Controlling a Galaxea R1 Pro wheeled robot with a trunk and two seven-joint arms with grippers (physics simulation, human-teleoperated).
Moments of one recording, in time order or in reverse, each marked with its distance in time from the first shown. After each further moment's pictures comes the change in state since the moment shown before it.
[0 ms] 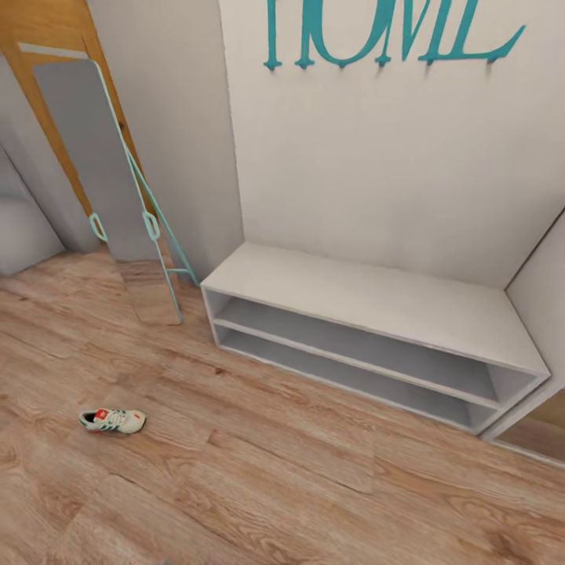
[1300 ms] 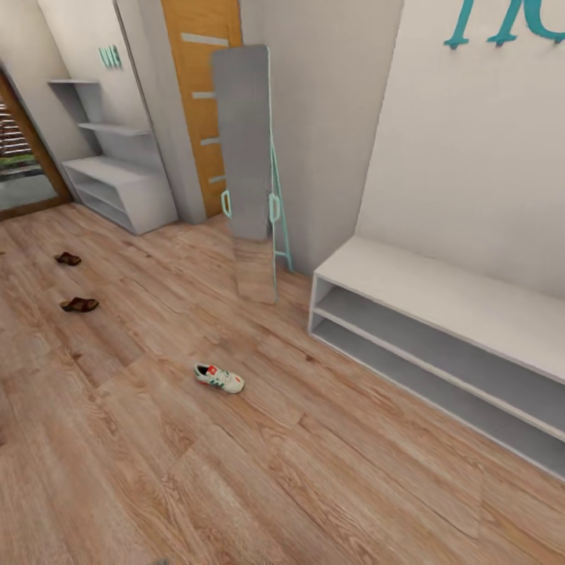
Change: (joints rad) left arm 0.000 0.001 0.002 -0.002 0.001 -0.002 0.001; right arm 0.000 0.001 0.001 0.001 0.001 -0.001 0.000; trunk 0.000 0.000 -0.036
